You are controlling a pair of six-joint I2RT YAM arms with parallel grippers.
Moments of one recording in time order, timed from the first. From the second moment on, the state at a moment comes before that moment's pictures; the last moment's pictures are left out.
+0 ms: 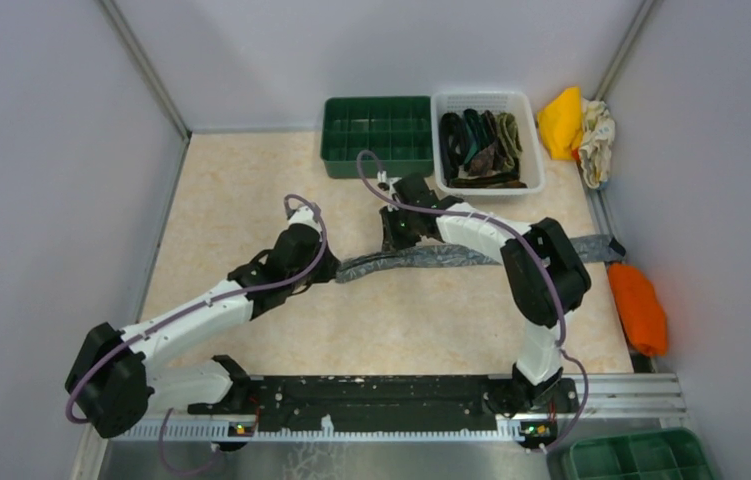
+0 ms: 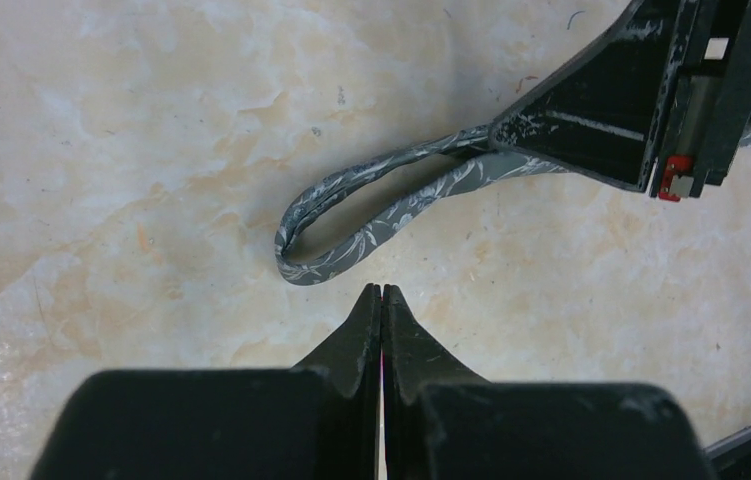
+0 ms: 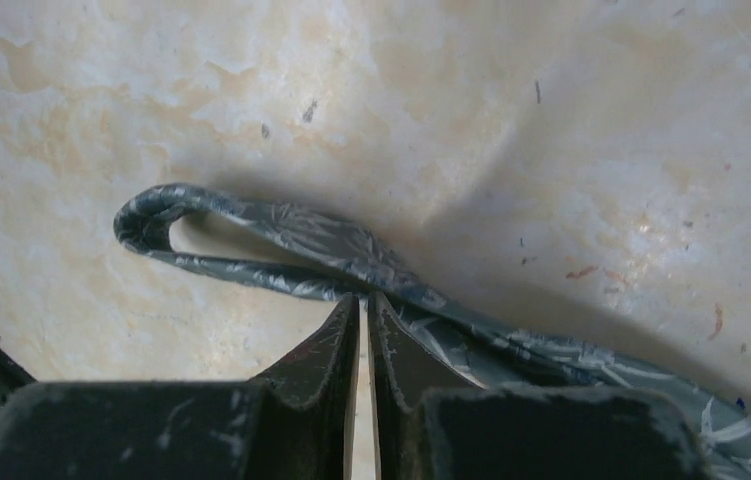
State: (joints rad) left arm -0.74 1.15 0.68 -0.16 -0.23 -0.66; right arm 0.62 1.81 1.21 -0.32 -0.26 0.30
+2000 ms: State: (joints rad) left arm -0.78 1.68 0.91 -0.16 -0.40 -0.59; right arm 0.50 2.01 1.33 -0.66 -0.52 0.08
